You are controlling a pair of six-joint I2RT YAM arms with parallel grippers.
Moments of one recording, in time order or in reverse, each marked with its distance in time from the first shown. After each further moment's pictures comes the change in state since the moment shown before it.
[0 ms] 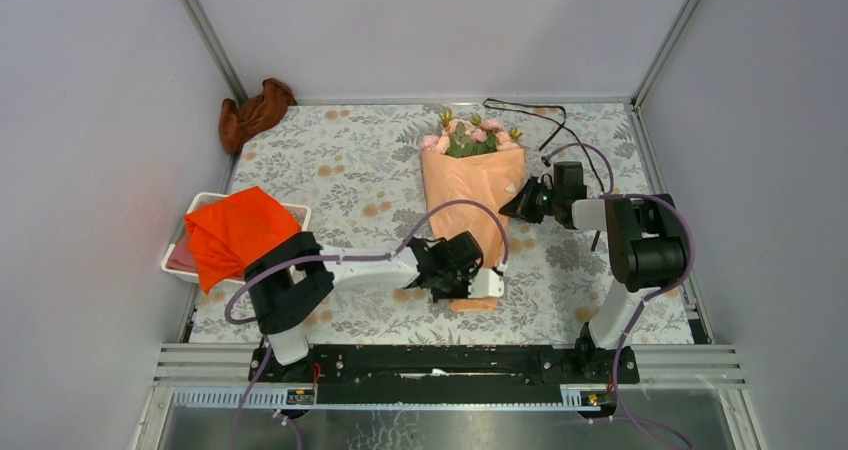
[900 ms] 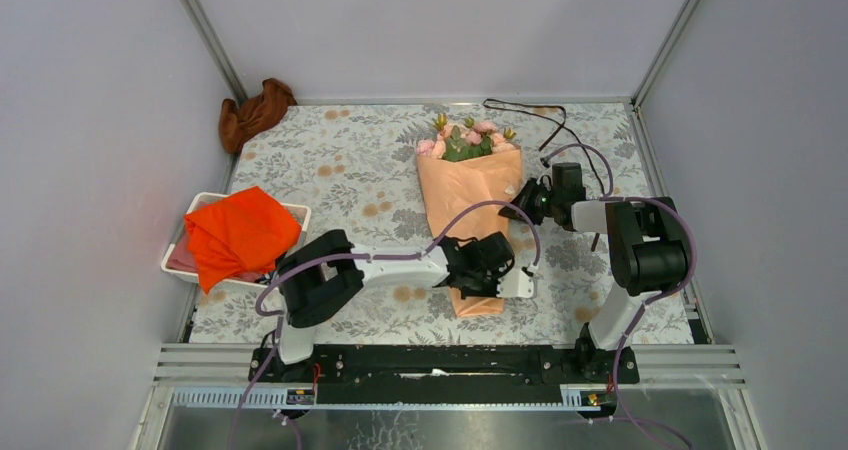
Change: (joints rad) left arm -0.079 0.132 0.209 -0.012 -0.045 0.022; right arm 0.010 -0.030 -0.016 -0.016 0.021 -0.002
